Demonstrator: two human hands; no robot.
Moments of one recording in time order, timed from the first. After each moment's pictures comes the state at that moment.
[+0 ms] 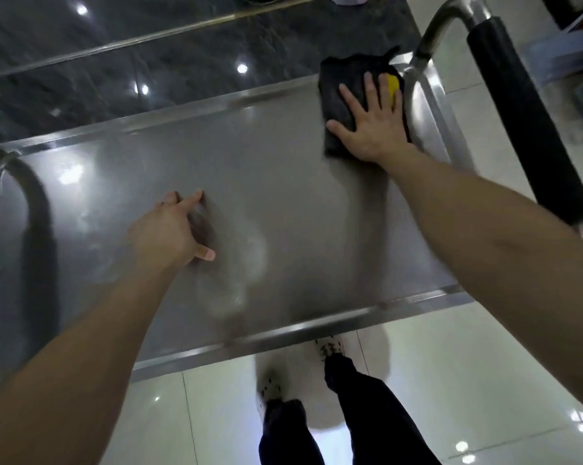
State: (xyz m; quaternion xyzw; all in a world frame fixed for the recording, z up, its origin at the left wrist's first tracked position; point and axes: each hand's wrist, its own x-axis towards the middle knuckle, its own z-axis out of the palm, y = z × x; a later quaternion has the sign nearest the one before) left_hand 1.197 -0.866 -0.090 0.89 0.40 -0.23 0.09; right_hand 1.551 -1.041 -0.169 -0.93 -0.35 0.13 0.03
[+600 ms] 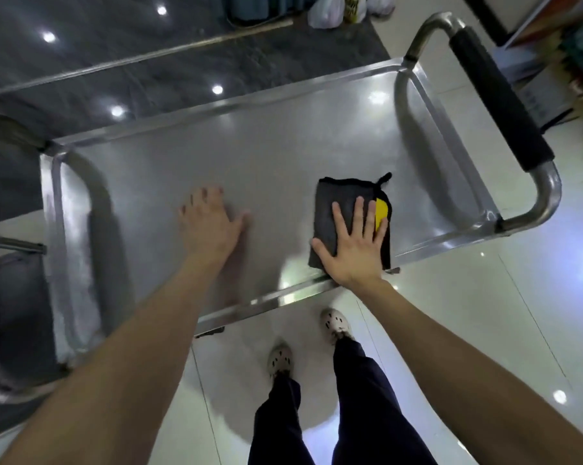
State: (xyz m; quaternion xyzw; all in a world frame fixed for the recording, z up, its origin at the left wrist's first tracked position) left_hand 1.116 -0.868 -0.086 0.90 0.40 -0.02 0.14; right_hand 1.225 -1.120 -0.181 -0.96 -0.26 0.11 0.02
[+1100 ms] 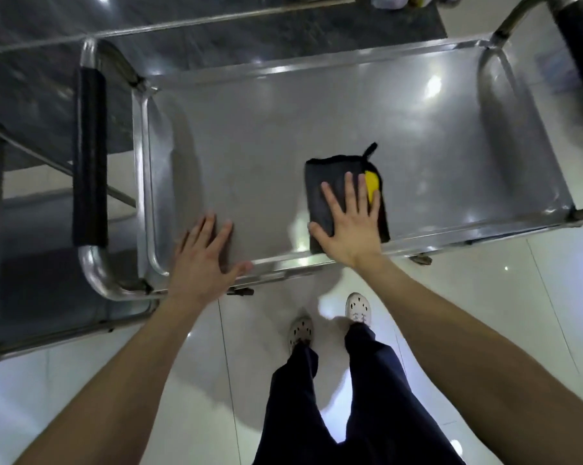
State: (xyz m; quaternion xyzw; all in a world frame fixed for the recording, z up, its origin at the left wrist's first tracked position) left_hand 0.879 -0.832 -0.138 0.93 0.32 -0.13 0.13; right_hand 1.136 -1.039 -0.186 -0.91 -0.40 0.08 0.03
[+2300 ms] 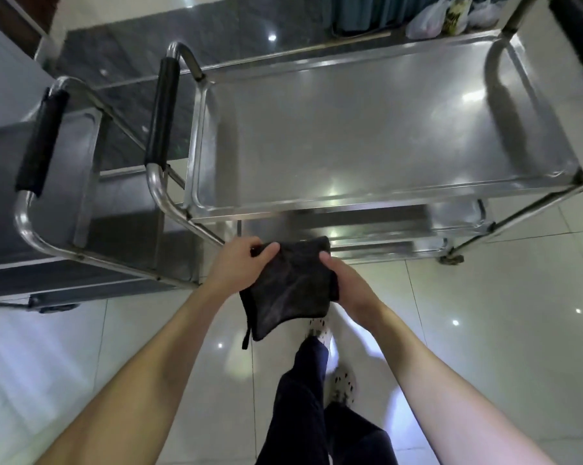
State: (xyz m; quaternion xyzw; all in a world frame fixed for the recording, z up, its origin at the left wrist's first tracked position) left_hand 0.791 -0.977 -0.084 0.85 0.40 -0.04 0.34; right_hand 0.934 -1.179 -0.157 -0.56 -0.07 0.58 0.59
